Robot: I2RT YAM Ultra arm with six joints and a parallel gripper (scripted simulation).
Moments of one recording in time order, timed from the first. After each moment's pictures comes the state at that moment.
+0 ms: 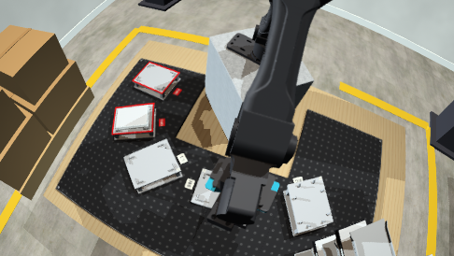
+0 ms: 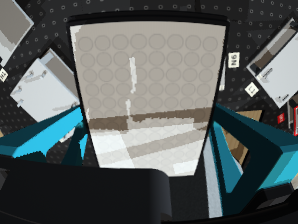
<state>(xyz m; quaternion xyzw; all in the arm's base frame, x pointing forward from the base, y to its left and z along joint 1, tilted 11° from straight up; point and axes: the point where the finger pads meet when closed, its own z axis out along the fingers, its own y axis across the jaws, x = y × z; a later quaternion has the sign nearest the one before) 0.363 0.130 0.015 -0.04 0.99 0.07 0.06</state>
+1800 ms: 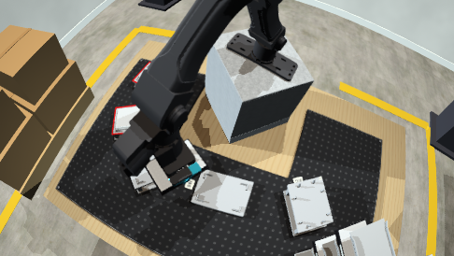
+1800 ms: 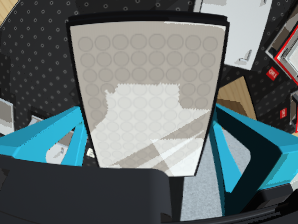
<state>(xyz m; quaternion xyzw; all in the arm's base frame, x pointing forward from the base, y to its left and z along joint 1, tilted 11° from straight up) 0.376 -0.027 -0.009 0.21 0.97 0.09 0.03</state>
